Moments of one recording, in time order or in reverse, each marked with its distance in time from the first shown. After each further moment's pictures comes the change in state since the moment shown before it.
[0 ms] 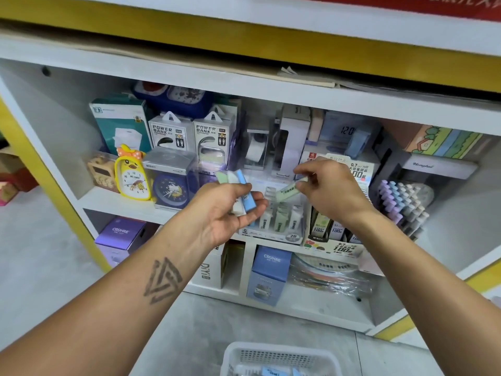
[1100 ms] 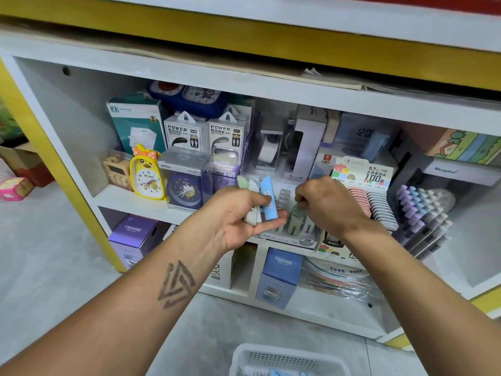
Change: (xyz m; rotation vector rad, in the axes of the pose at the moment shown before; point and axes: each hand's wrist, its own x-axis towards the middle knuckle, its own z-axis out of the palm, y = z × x) left_hand 0.004 0.001 -0.006 0.041 -0.084 -0.077; right_hand 0.005 -0.001 0.030 -0.507 -0.187 -0.277
